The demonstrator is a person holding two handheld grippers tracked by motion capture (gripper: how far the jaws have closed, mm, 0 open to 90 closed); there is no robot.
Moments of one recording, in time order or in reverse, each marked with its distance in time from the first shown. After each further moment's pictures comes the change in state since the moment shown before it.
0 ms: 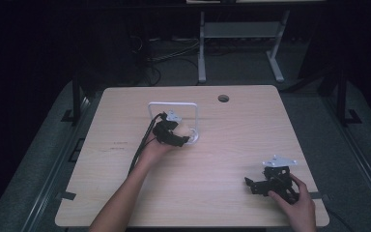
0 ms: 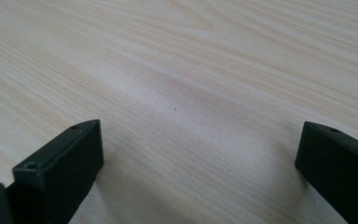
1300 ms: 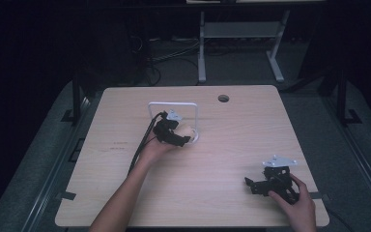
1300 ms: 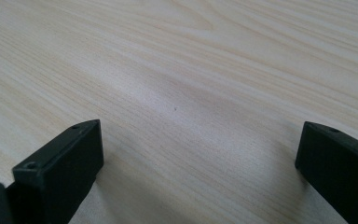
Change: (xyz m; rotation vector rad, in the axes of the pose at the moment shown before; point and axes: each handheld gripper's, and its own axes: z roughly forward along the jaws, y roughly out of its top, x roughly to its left) left arm 0.000 0.004 -0.005 -0.028 -0.017 -0.004; right arm 0.000 0.000 0.000 0.000 0.000 0.000
